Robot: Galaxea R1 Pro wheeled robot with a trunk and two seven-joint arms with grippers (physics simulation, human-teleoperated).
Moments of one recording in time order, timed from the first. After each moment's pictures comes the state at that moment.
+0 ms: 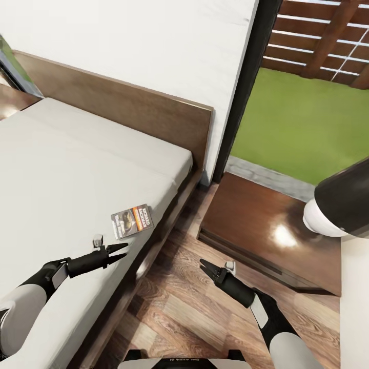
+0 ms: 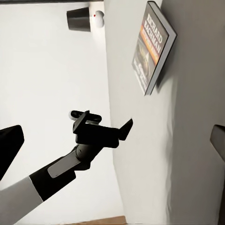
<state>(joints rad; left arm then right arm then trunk) -0.92 0.30 0.34 -0.19 0.07 0.60 -1.32 -0.61 0.11 -0.45 -0.55 -0.18 0.48 1.29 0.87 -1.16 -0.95</state>
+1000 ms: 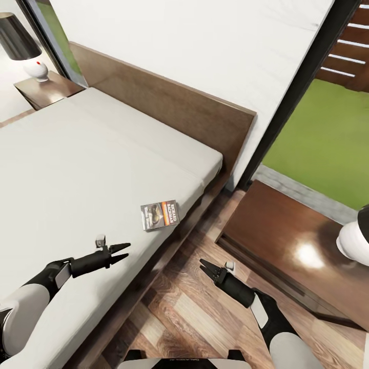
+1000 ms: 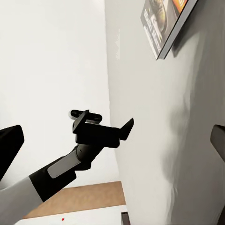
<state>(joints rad) -0.92 0.28 0.34 -0.19 0.07 0.60 -1.32 -0.61 0.11 -0.45 -0.55 -0.18 0.48 1.29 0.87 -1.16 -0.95</state>
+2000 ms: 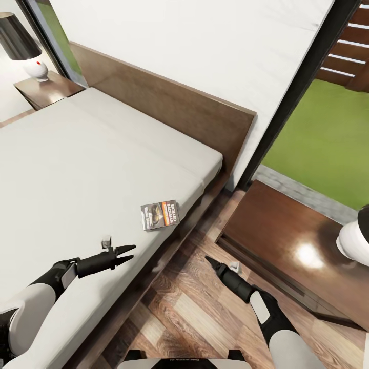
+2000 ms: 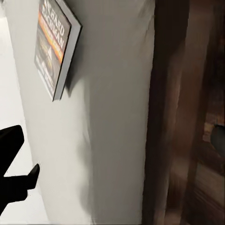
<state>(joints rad) -0.92 0.25 0.33 -0.19 0.04 0.60 -1.32 -0.62 0.11 -0.45 -0.55 -0.30 0.38 0.82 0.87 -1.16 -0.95</state>
